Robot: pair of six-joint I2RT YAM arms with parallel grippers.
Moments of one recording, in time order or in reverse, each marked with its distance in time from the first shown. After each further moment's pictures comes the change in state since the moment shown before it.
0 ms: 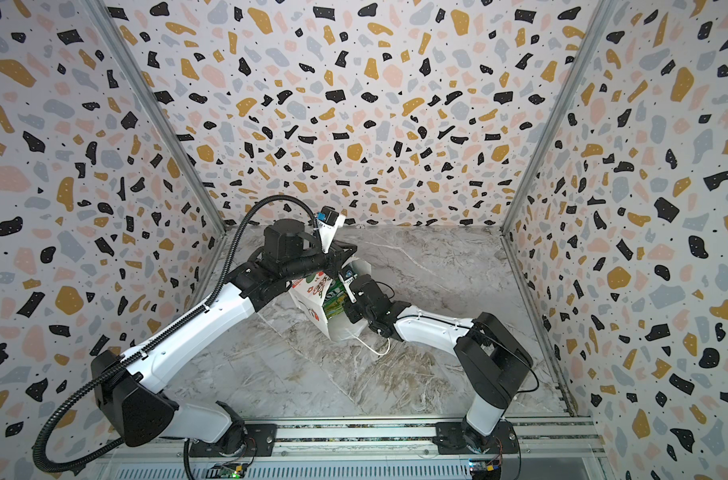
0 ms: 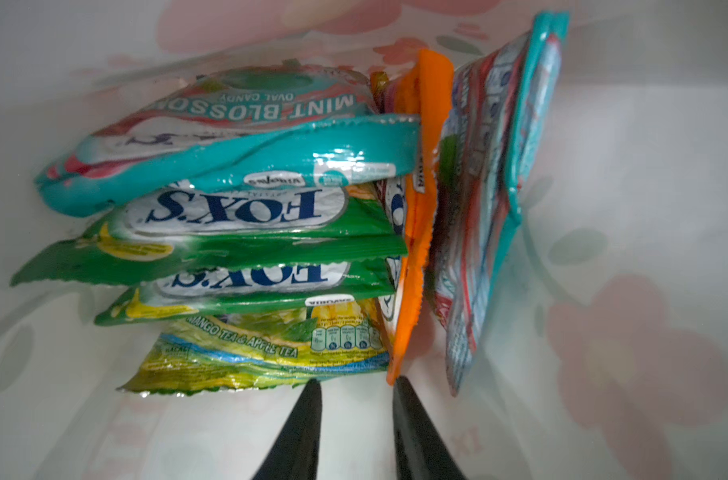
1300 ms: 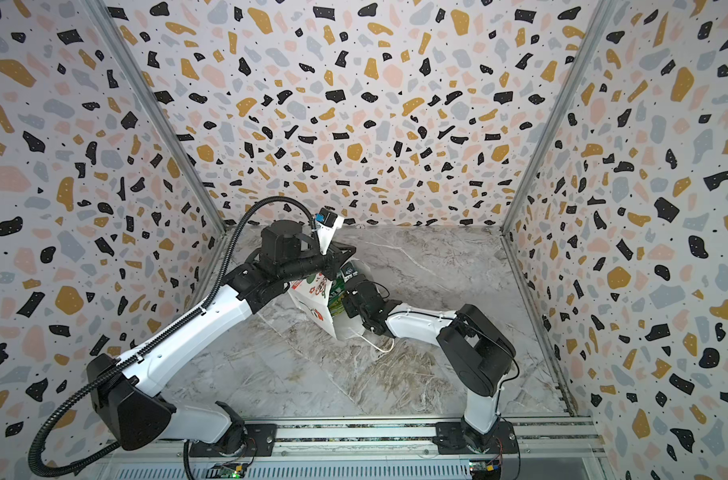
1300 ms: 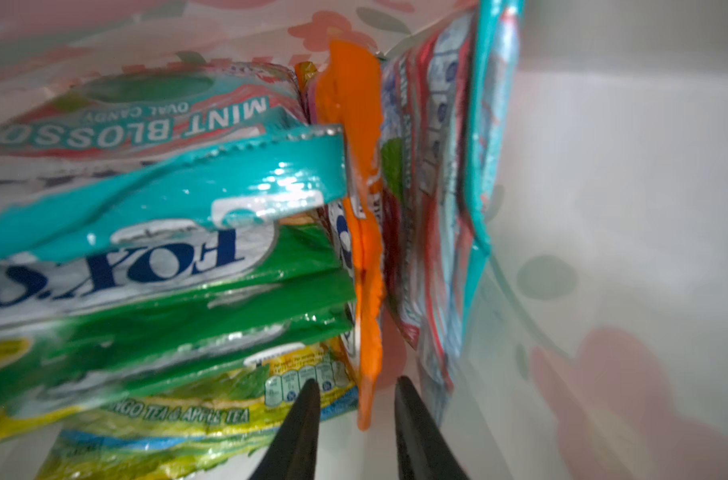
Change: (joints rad) left arm 0.001 -0.019 -0.013 -0.007 0.016 0.005; right arm 0.000 0.112 0.045 0.059 0.135 0.041
